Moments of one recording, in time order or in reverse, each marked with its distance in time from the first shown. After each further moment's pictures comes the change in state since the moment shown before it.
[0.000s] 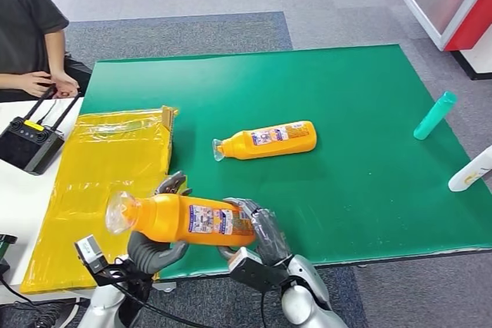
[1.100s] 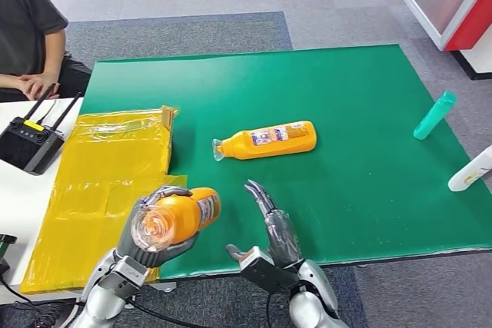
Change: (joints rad) left arm 0.033 0.070 -0.073 -0.206 -0.479 0.515 0.049; right arm 0.070 -0.009 -0.053 -0.102 0.016 -0.027 0.039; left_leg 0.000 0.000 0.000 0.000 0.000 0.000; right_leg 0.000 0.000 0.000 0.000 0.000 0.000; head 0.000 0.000
